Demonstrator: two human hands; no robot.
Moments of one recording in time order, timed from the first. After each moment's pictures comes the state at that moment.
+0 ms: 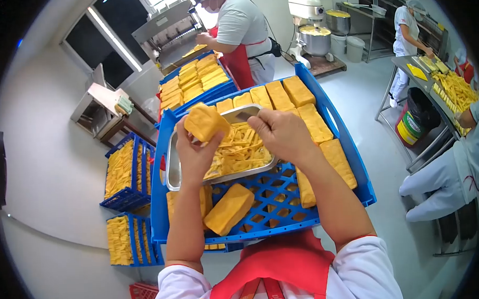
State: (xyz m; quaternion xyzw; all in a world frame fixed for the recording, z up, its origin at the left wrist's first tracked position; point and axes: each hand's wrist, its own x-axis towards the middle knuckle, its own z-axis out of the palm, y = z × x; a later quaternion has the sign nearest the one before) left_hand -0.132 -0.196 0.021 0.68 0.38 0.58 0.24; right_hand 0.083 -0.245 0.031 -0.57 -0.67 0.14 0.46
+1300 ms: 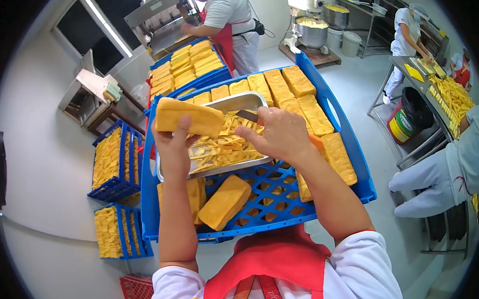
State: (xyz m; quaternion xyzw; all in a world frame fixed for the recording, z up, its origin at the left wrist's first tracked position) left_hand -0.165 -0.191 0.013 0.59 0.38 0.64 0.31; right_hand 0.064 -0.243 0.016 -0.60 -0.71 -0.03 0.38
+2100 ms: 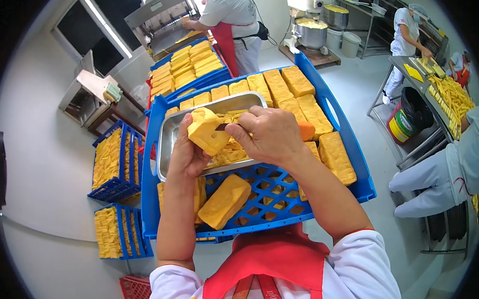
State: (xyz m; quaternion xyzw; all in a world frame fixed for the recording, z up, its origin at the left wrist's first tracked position) left_hand -0.156 -0.194 0.011 0.32 0.32 0.47 0.75; right_hand 0.052 -0.248 0.029 -0.49 -0.75 -0.08 0.44
